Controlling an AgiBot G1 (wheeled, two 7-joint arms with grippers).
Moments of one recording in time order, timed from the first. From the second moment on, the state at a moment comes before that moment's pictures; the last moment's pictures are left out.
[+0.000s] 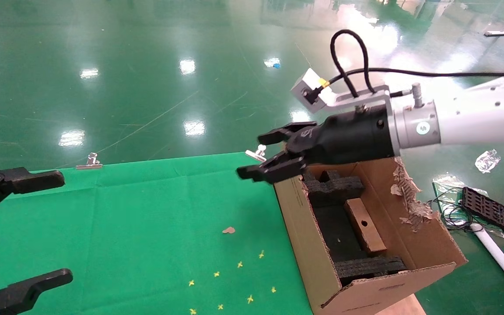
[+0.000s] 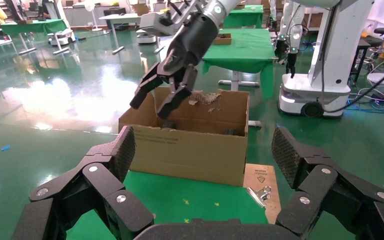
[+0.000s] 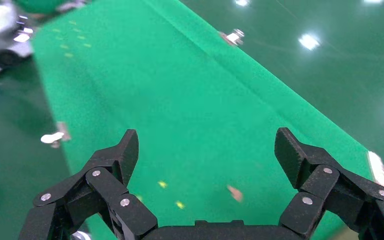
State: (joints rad) left arm -1.08 0.60 0.30 -1.28 0.72 1.49 -0.18; right arm 1.70 -0.64 -0.96 0.93 -1.03 -1.34 0.55
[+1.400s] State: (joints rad) left arm -1.08 0.60 0.30 -1.28 0.72 1.49 -0.18; right arm 1.05 -0.61 -0.25 1.30 -0.72 -1.50 0.18
